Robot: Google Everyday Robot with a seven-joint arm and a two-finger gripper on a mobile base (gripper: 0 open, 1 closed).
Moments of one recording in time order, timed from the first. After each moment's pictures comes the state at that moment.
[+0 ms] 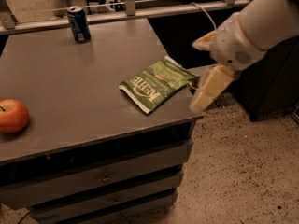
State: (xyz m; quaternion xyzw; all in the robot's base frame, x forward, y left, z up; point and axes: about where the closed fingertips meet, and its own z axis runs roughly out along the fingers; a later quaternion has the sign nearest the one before) arm 0.501 -0.112 0.936 -0.64 0.71 0.09 0.27
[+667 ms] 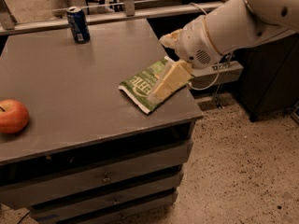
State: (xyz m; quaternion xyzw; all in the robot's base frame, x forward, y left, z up) arm 0.520 -0.020 0.945 -0.61 0.67 0.20 0.37
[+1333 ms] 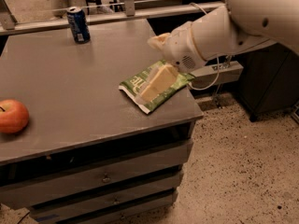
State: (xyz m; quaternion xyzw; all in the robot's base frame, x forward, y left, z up) arm 0.529 0.009 0.934 -0.62 0.65 0.22 0.39
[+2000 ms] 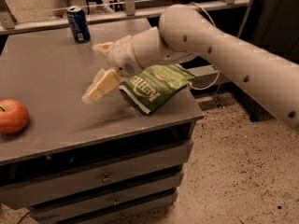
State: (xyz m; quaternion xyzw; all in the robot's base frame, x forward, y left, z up) arm 0.564 0.152 0.902 -0.63 0.55 0.34 0.42
